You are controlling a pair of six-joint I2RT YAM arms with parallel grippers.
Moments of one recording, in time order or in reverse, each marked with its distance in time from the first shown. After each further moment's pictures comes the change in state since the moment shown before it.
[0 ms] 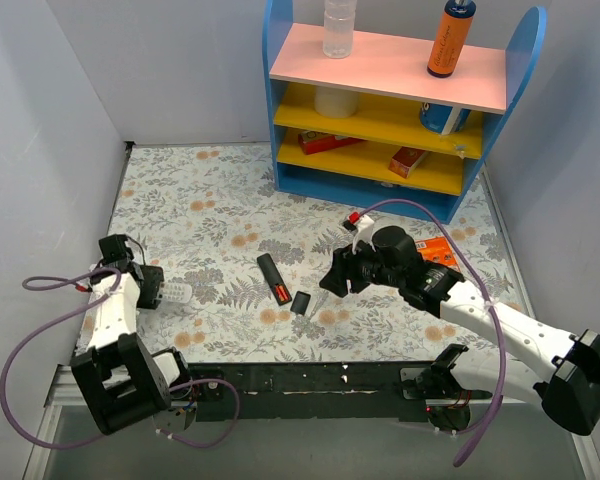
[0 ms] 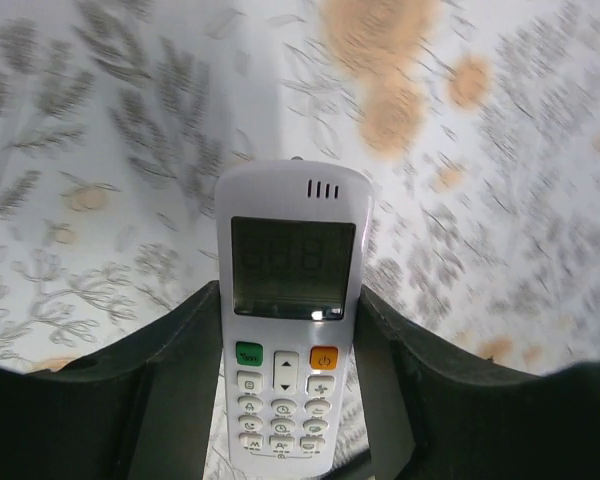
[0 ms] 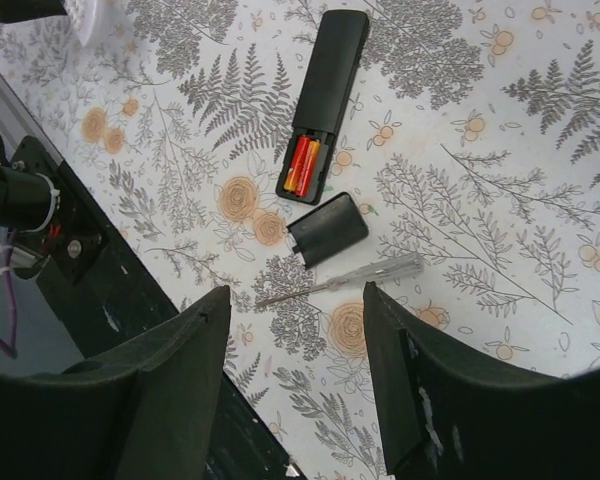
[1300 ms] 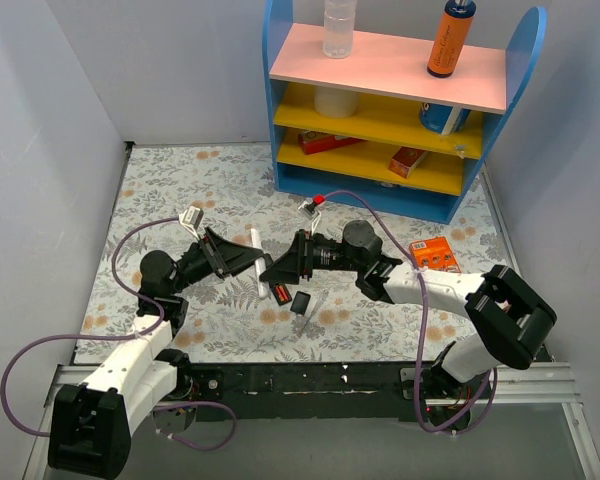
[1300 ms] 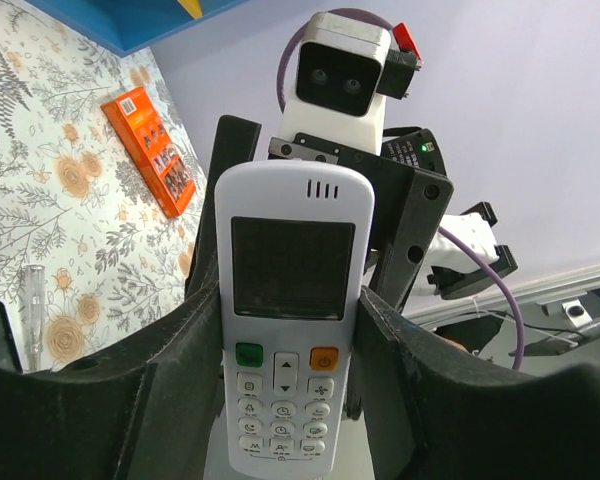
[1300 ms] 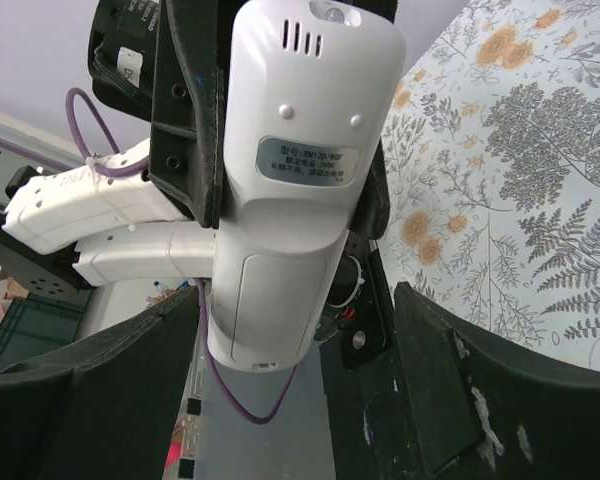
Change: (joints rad) left arm -0.579 -0.299 -0.367 1.475 1.025 -0.250; right arm 0.079 0.455 0.038 0.969 -0.418 0.602
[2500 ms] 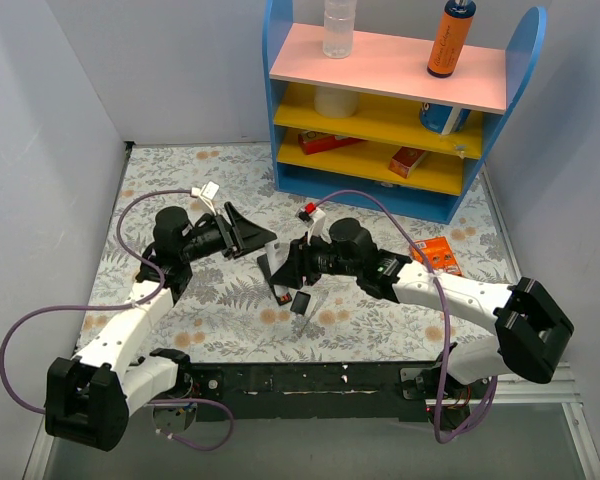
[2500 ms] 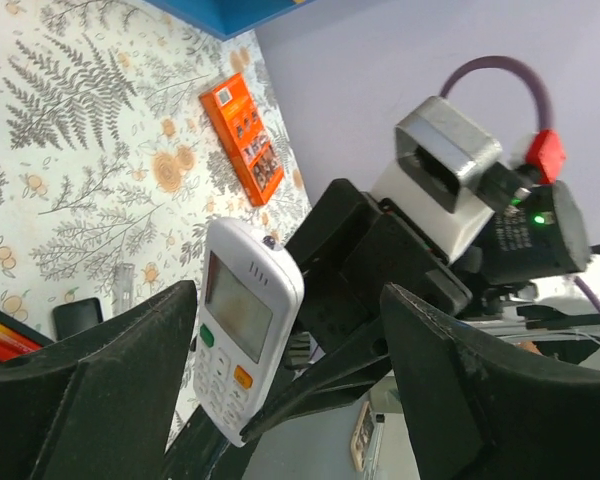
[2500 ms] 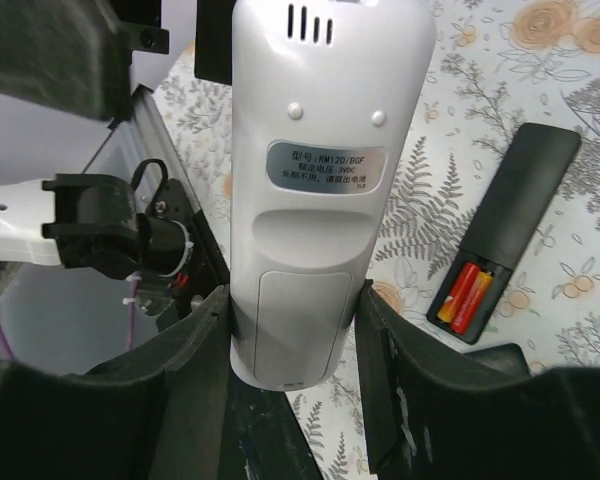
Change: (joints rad) left arm -0.064 0.164 0.329 -0.509 -0.051 0.364; right arm 0.058 -0.106 0.089 -0.548 0.272 -0.409
